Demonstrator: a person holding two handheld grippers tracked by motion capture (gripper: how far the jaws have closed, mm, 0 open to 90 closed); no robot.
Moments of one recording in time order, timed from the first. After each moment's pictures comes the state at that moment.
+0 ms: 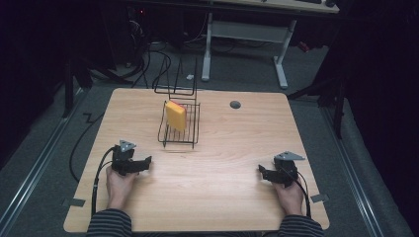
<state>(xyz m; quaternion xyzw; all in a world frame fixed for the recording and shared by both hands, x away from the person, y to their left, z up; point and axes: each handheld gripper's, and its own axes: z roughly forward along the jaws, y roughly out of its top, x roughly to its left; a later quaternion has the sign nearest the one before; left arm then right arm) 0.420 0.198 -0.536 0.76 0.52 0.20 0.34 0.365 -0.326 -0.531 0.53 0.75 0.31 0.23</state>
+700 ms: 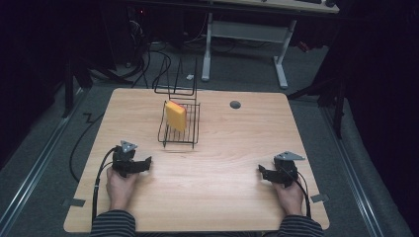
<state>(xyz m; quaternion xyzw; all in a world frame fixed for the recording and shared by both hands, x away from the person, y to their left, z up) 0.418 0.194 -0.537 0.76 0.51 0.22 0.33 0.365 -0.326 -0.531 0.53 0.75 0.31 0.23</state>
